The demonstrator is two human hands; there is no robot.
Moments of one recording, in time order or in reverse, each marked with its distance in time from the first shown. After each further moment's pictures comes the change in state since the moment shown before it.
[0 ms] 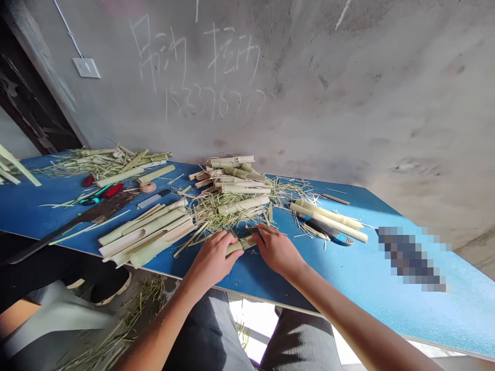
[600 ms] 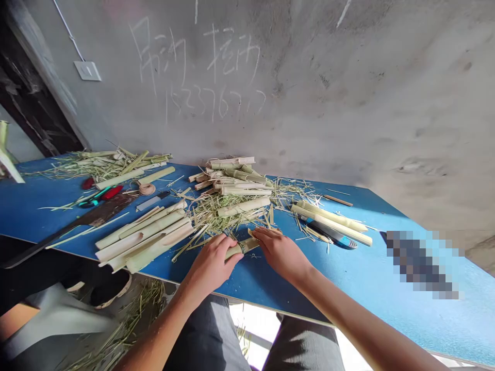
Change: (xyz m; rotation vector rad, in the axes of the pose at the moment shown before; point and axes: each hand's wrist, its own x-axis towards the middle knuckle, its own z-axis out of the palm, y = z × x) left_hand -0.002 -0.001 0.003 0.013 0.017 0.012; right_hand -0.002 0.020 -0.008 -0.088 -0.023 -0.134
